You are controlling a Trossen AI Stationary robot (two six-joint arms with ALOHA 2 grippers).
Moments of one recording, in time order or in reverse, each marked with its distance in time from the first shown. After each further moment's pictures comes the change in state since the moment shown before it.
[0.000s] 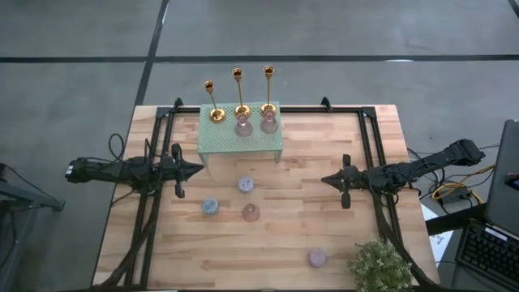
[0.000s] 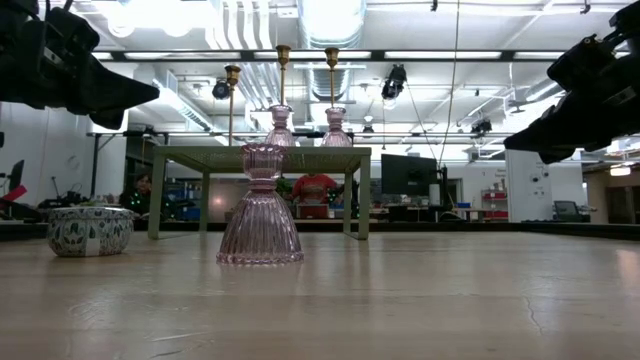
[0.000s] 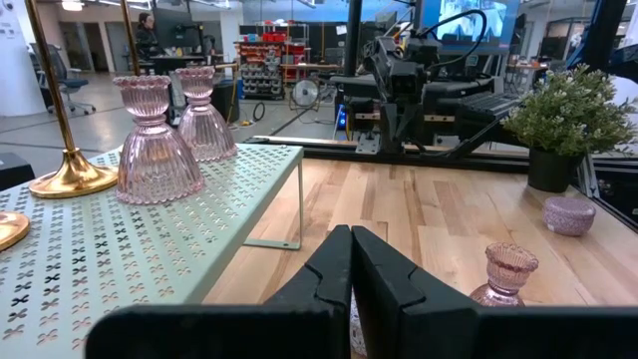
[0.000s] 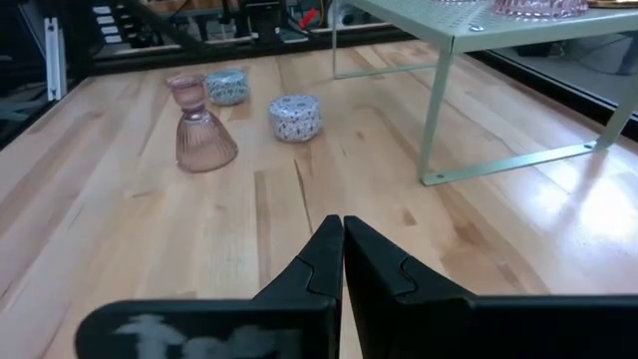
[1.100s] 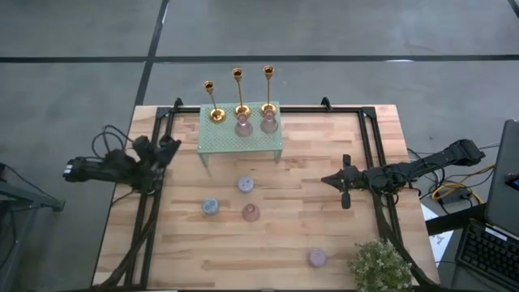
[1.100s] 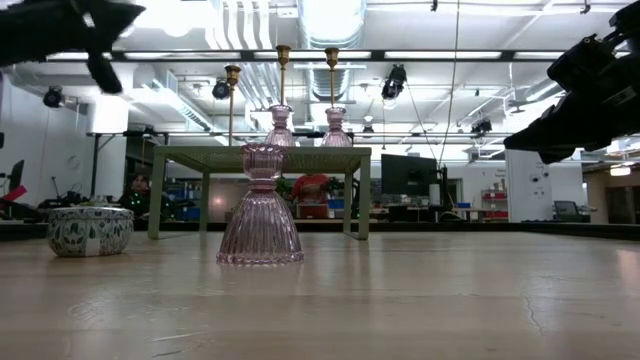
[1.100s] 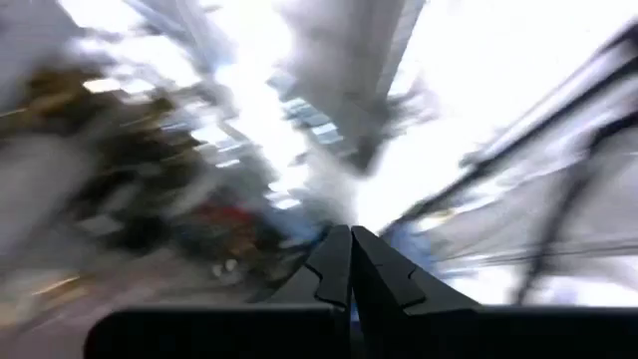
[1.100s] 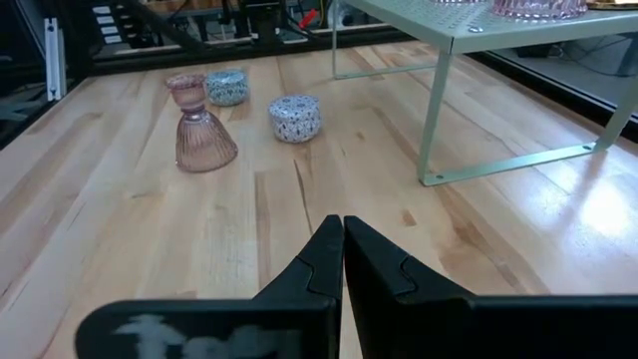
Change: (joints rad) left arm 0.001 0.046 -0.004 0.677 -0.112 -0.390; right arm 0.000 -0.001 0.000 0.001 0.001 -0.002
